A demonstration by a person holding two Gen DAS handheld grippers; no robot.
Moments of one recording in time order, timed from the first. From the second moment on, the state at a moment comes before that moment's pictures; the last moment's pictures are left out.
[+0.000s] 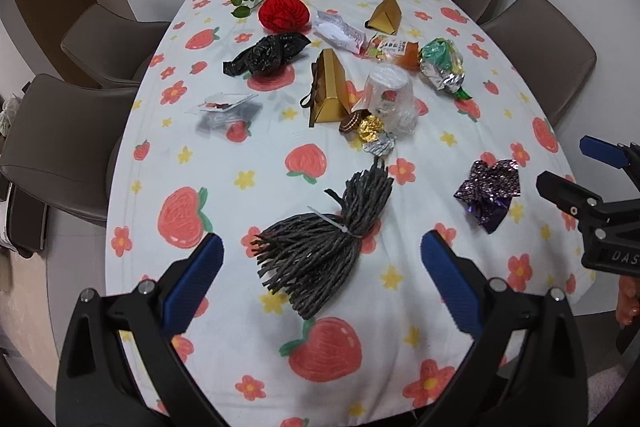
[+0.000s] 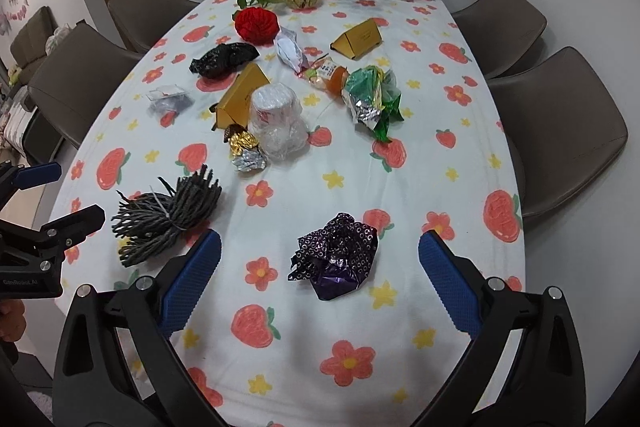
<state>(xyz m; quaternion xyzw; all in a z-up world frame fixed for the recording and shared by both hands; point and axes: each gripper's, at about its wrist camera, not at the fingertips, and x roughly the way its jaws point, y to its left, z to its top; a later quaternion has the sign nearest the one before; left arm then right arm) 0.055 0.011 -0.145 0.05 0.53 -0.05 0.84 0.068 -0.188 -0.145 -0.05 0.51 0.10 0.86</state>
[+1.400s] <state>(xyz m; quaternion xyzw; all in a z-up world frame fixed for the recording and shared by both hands) -0.021 0.089 -0.178 -0.12 0.52 0.09 0.84 0.052 -0.100 -0.170 -0.16 0.48 0.37 0.78</state>
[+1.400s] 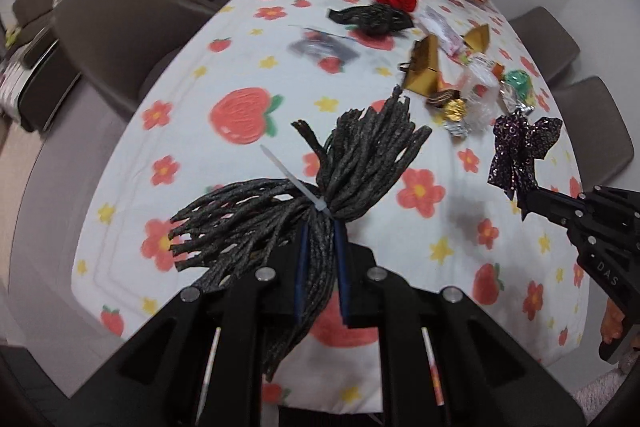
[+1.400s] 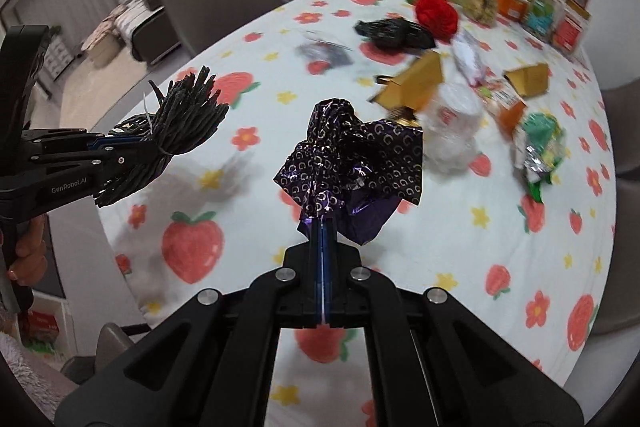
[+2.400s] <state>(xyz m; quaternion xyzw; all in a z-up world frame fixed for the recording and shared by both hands) -0.345 0.499 -0.299 -0.32 0.48 0.35 0.74 -0.194 0.384 -0.276 -0.28 0.45 0.60 0.60</state>
